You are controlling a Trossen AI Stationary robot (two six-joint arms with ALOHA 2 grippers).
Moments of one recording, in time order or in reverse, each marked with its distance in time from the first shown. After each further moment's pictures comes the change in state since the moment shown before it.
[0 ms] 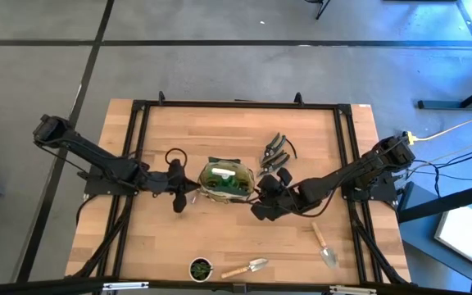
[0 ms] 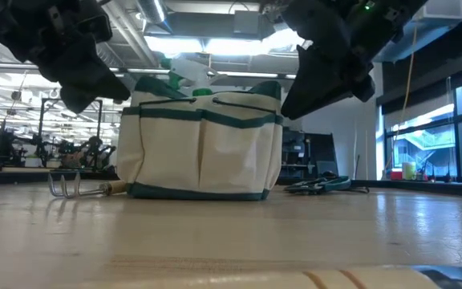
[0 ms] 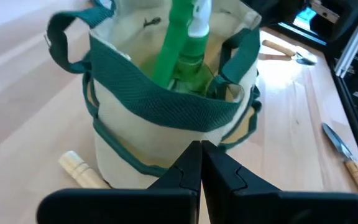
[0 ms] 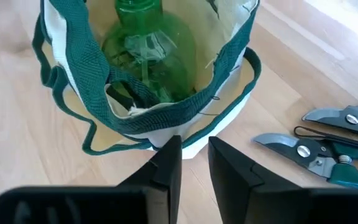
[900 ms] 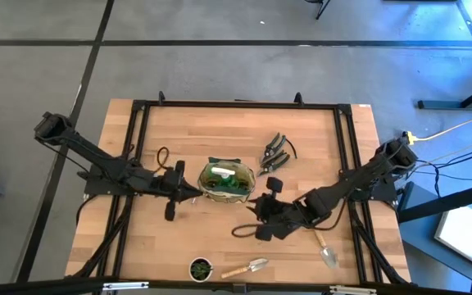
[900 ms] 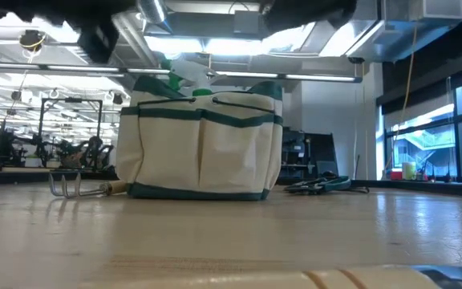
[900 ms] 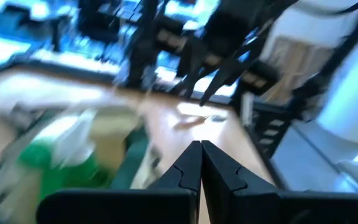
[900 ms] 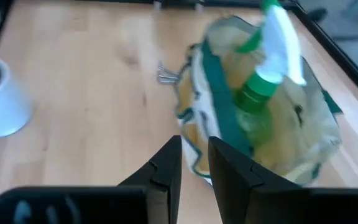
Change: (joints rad) left arm -0.090 -0.034 0.000 0.399 0.070 0.325; right arm 0.143 -0.002 0.185 0.025 0.026 -0.468
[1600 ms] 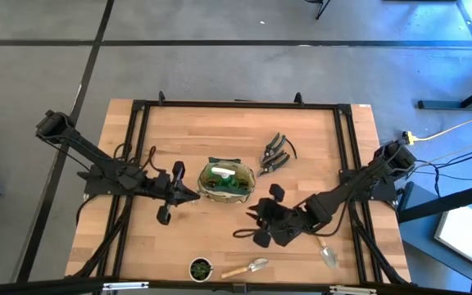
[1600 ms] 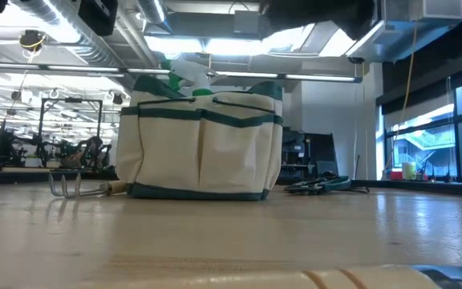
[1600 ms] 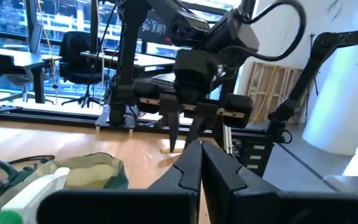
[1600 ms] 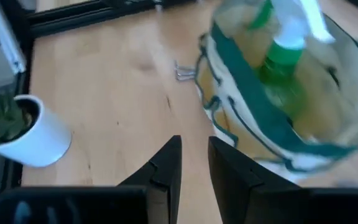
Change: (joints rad) left arm -0.045 0.001 0.000 0.158 0.003 0.126; right arm 0.022 0.022 0.000 -0.005 -0.003 0.328
